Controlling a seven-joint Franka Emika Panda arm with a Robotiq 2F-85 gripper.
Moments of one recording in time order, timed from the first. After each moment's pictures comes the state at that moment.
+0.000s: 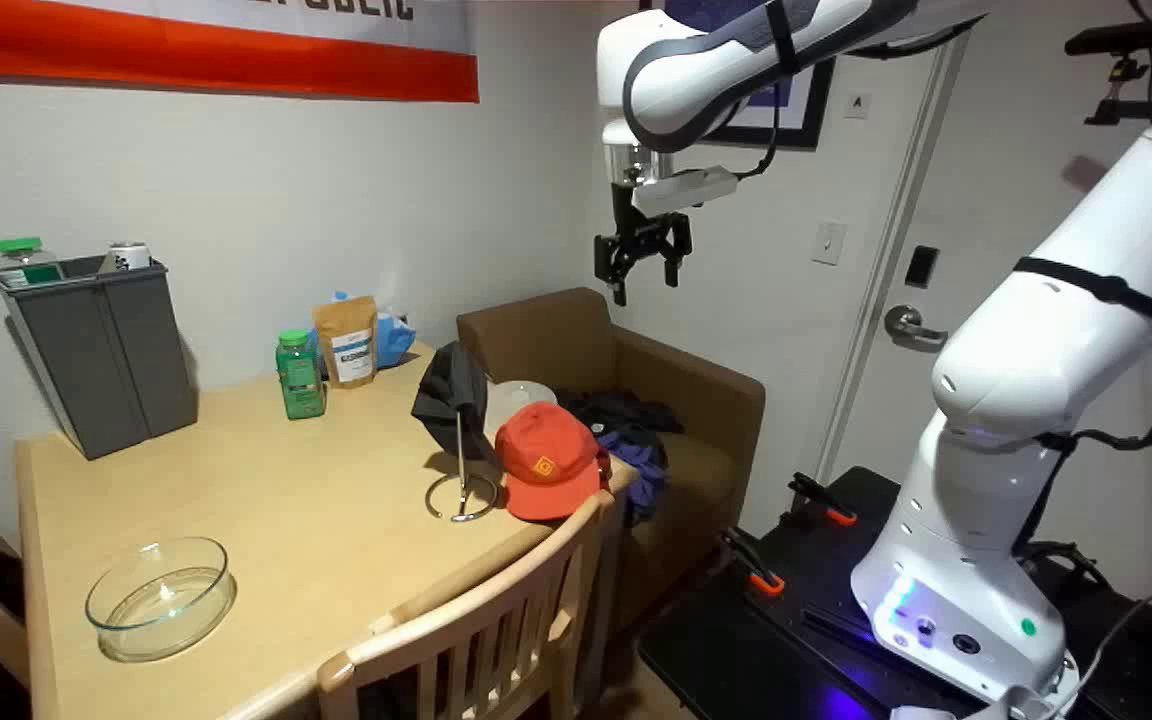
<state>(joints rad) 0.00 -0.32 0.26 -2.34 -0.11 1.96 0.46</state>
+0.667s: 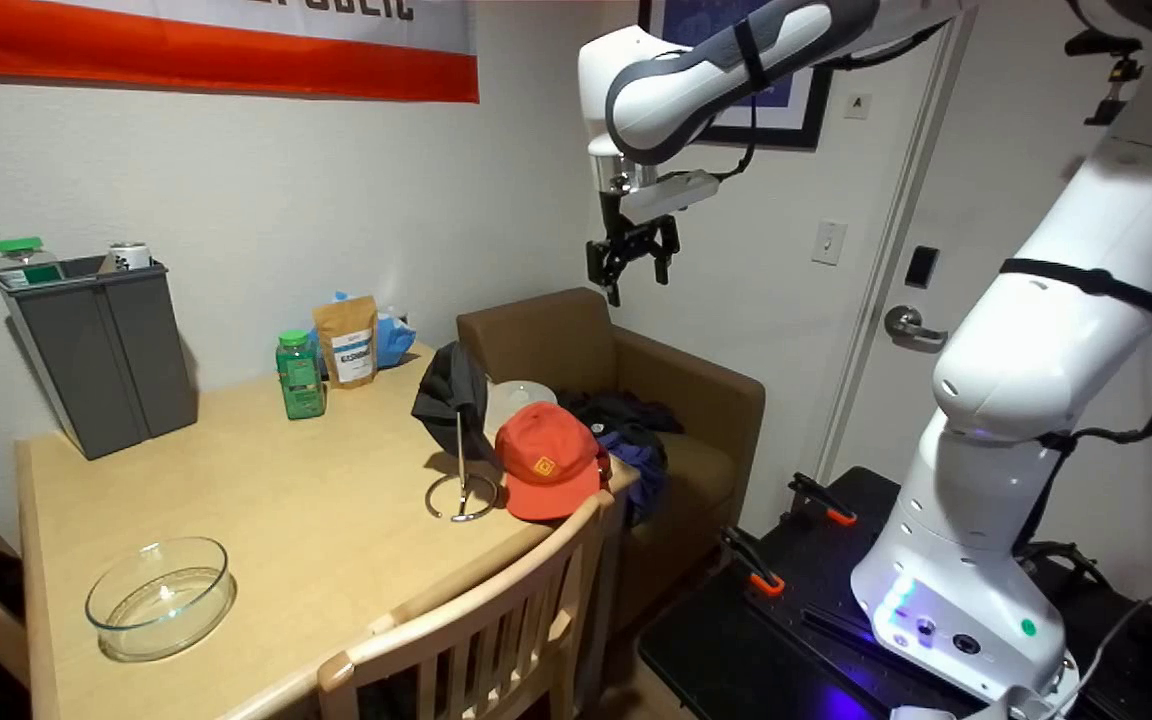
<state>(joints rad) 0.01 -0.20 0.22 -2.25 -0.22 1.96 0.46</state>
